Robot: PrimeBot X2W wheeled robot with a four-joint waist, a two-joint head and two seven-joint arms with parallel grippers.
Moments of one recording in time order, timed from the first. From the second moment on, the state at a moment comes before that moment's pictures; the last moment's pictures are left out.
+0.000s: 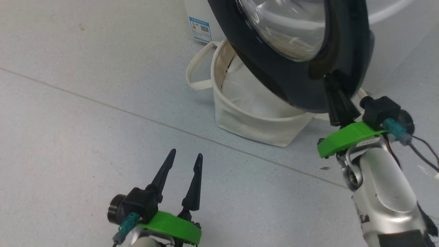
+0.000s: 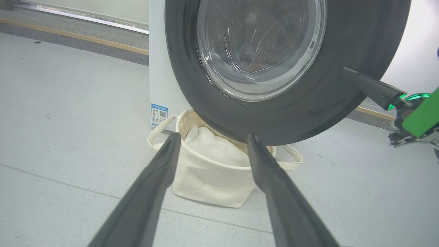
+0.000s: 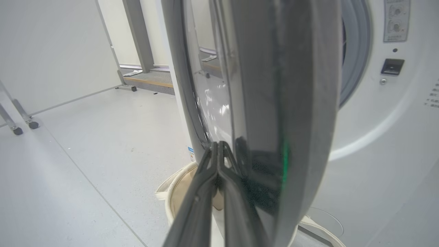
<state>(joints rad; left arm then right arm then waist) -0.19 0.05 -0.39 0.20 -0.29 0.12 -0.26 -0.52 -0.06 0.06 0.47 0.03 0.13 -0.25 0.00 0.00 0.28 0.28</state>
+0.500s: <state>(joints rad) -0.23 0.05 -0.44 0.19 -0.32 0.15 -0.26 -0.67 -0.09 -0.21 0.50 -0.03 0.13 -0.25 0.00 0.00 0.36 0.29</state>
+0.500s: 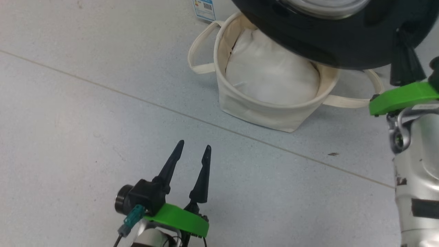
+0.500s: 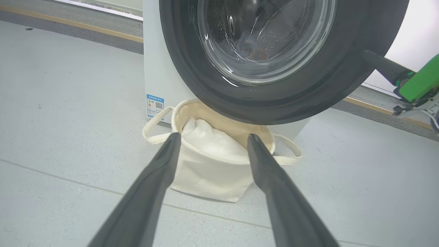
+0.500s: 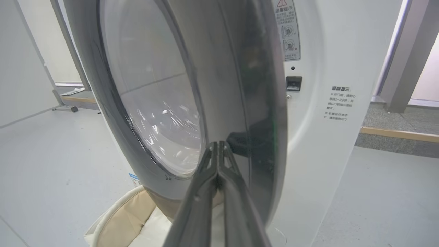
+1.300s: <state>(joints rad) -0.33 0.04 -0.49 0.13 -0.37 0.22 -0.26 -1.01 -0.27 -0.35 0.56 -0.15 0.13 -0.25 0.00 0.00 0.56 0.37</state>
